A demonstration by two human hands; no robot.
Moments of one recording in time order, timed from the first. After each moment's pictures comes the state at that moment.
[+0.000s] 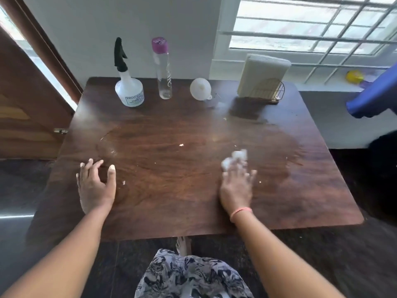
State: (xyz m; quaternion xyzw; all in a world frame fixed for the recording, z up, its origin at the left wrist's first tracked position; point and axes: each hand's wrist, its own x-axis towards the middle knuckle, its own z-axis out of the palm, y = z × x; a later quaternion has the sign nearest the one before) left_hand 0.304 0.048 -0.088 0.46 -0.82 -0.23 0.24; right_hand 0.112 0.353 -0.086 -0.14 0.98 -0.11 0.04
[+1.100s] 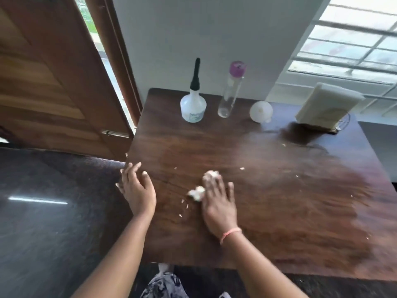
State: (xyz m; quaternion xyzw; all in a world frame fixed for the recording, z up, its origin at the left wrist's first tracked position) left_hand 0.311 -0.029 -0.081 0.53 -0.71 -0.33 0.32; right_hand 0.210 0.166 -0.089 -0.38 0.92 -0.09 0.04
